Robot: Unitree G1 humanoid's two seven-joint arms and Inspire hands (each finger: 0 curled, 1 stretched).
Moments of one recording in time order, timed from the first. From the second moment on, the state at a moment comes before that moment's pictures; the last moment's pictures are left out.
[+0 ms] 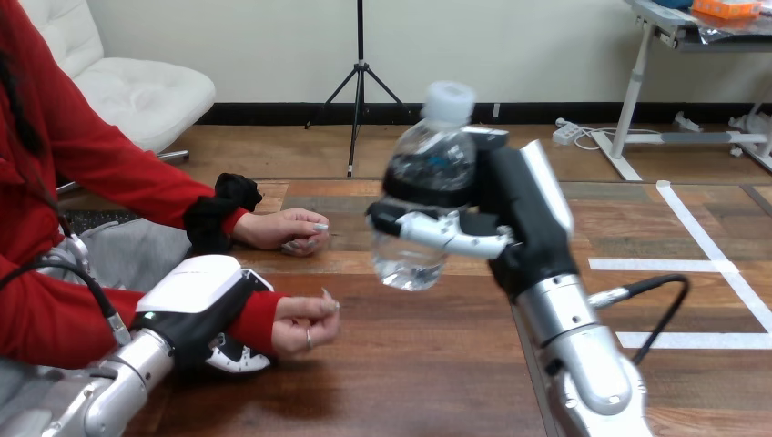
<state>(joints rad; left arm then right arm) -0.46 0.60 -0.43 1.01 0.67 -0.65 0.21 -0.17 -0.02 0.12 0.02 -0.05 -0.18 0.12</state>
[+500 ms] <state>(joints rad) -0.39 0.61 -0.40 0.87 0.64 -0.65 0.19 -0.21 0.02 0.16 0.13 -0.07 -0.22 0.11</state>
